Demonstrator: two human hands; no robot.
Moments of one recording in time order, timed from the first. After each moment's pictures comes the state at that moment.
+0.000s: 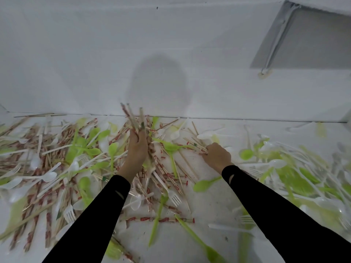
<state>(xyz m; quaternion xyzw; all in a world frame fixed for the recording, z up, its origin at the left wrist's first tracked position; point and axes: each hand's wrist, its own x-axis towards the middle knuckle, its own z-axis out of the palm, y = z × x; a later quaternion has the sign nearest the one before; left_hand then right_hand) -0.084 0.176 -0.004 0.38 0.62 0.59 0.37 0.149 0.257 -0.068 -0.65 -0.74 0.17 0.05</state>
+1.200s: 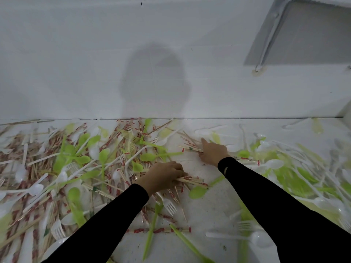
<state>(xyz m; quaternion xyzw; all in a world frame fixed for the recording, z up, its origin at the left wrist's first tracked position) -0.044 0.200 -0.080 0.90 0.43 -0.02 0.02 0.157 0.299 -0.076 -0.61 -0.78 0.11 -0.08</state>
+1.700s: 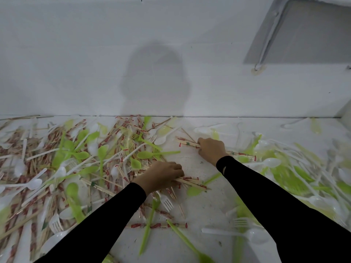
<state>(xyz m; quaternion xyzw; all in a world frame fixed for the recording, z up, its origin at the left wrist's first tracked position) -0.045 0.192 -0.084 0.92 0.38 0.02 -0.02 0.159 0.296 -0.075 -0.57 -0.82 0.04 -0.03</state>
